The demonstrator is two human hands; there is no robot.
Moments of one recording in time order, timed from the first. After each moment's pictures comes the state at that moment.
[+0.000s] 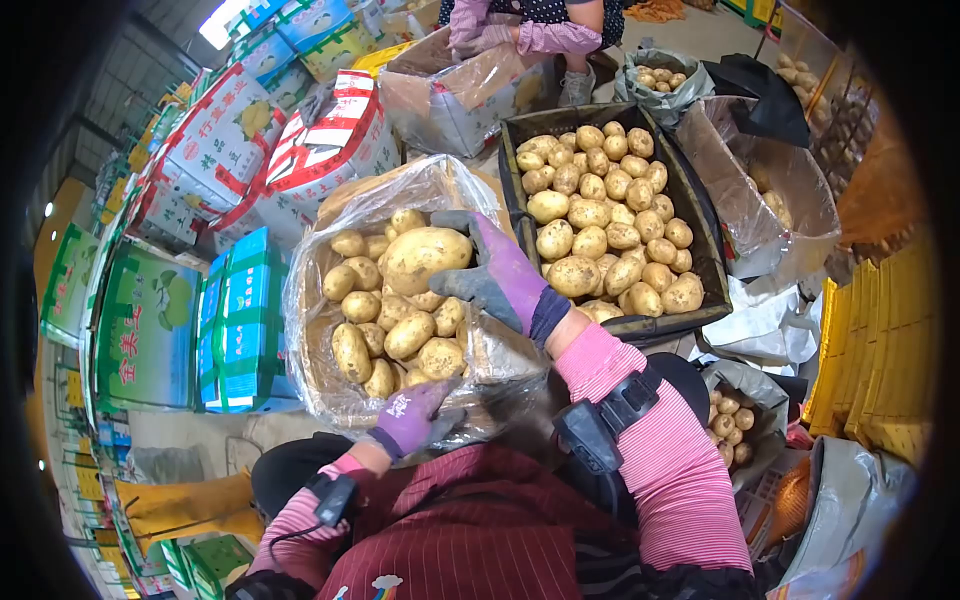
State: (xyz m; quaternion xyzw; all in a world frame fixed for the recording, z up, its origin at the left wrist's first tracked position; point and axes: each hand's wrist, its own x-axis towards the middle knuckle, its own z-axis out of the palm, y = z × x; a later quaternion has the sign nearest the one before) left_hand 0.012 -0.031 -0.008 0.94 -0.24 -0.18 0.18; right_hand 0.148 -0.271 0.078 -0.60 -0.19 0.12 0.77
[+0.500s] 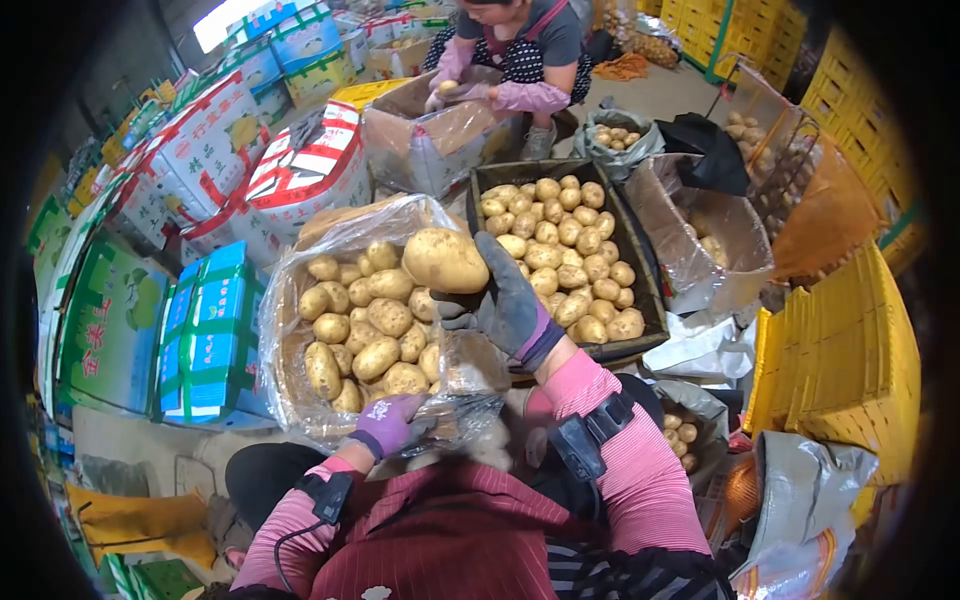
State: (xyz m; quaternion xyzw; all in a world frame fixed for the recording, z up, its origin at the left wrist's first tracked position) left_hand 0.009 -0.025 -0.024 0.95 -0.21 -0.15 0.18; right_hand 0.134 -0.300 0.082 -0.25 -0.18 0.33 0.89
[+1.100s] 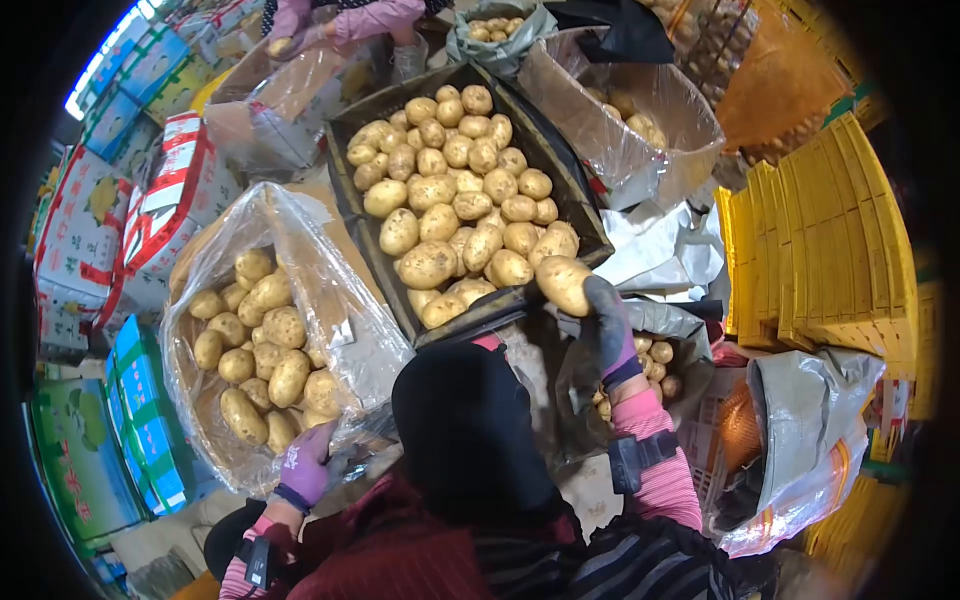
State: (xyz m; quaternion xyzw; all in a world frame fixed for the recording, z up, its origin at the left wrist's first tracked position) left_hand 0.023 -0.030 -0.020 0.94 -0.21 -0.21 0.18; right_hand 0.025 -0.520 -0.074 -0.47 0.23 -0.09 0.85
